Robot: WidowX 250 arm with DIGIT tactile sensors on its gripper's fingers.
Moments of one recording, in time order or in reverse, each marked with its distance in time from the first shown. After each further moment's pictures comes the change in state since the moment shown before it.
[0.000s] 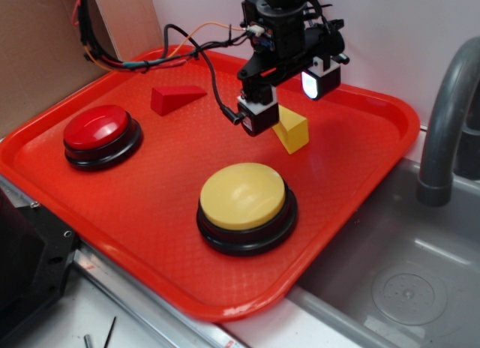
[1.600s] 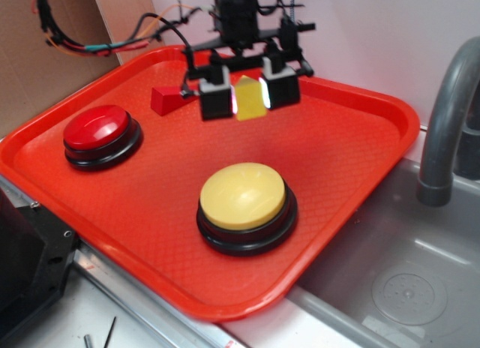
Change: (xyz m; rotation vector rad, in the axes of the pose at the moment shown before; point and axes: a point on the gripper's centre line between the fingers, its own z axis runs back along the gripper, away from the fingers) arm 0.011 0.047 0.039 0.121 0.398 -0.447
